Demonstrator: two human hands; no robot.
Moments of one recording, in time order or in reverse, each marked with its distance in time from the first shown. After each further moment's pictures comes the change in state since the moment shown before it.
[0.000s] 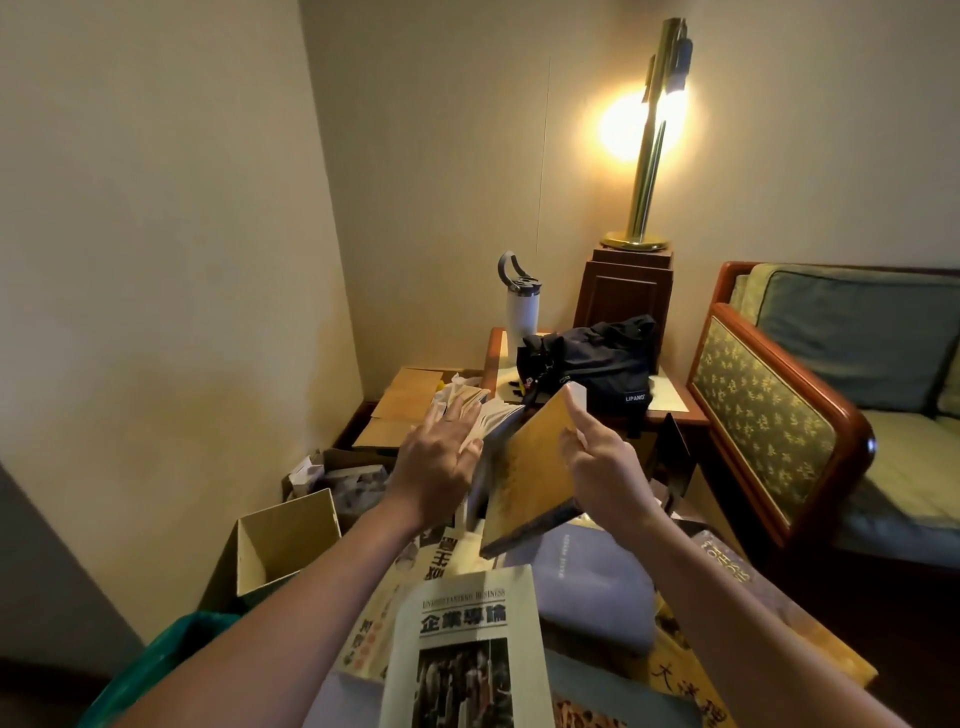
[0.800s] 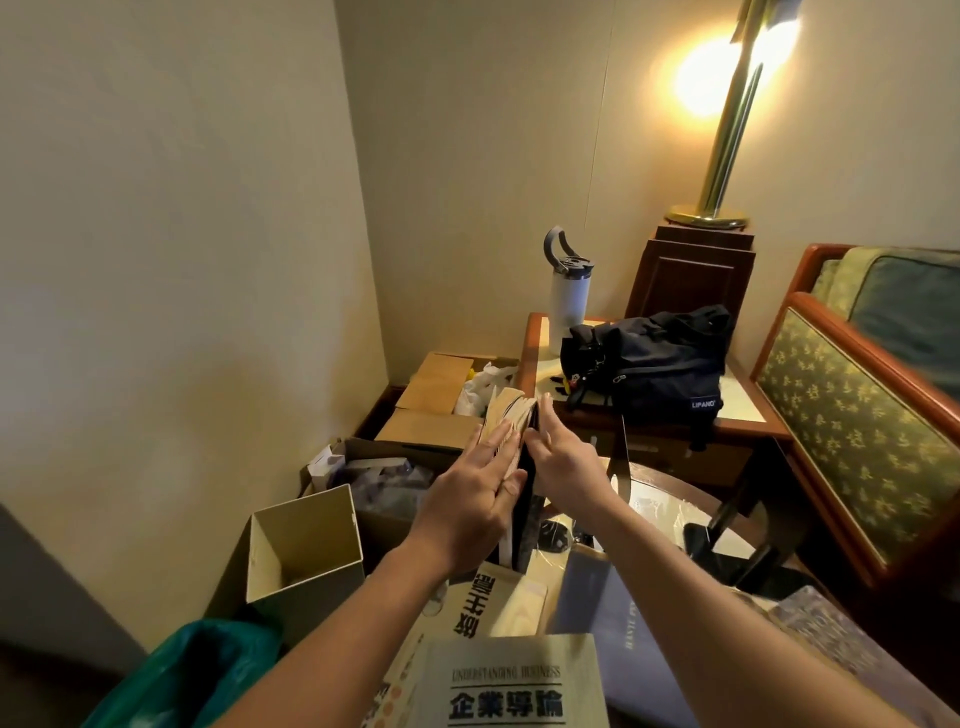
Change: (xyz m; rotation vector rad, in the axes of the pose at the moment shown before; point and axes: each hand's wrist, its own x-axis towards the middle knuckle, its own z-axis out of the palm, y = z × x) left_hand 0.035 -0.061 0.048 -0.070 -0.078 0.000; right_hand 0.123 0.047 0.106 -0.080 -0.182 0.122
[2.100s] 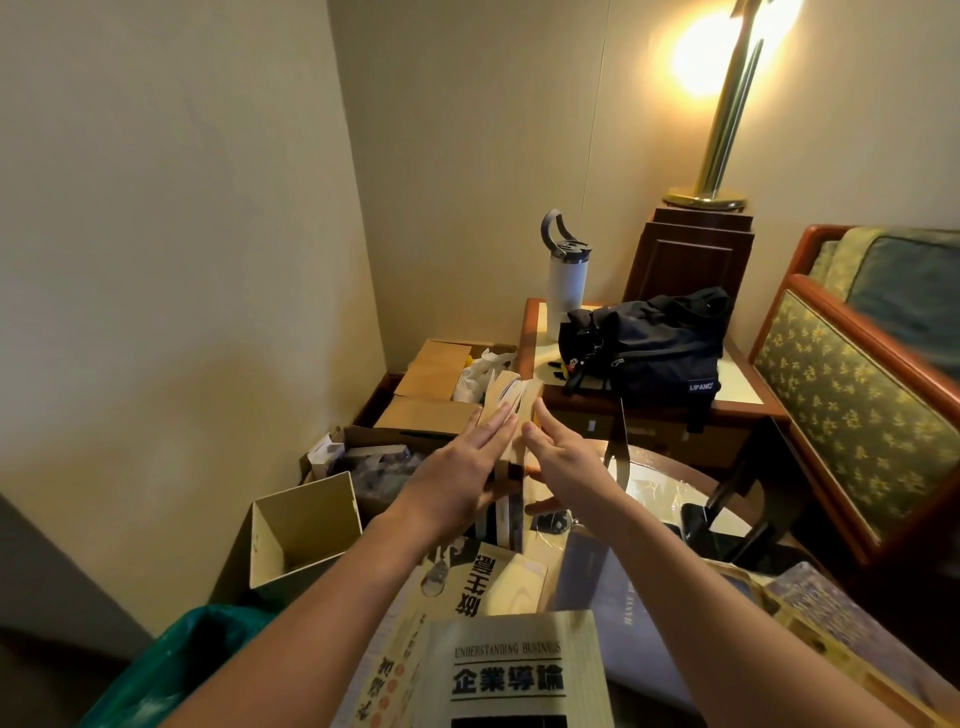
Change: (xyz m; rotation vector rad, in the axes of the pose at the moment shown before) left_hand 0.007 -0.016 -0.013 0.323 -0.111 0.138; right_hand -0.001 0.029 0.007 0.301 -0.123 0.073
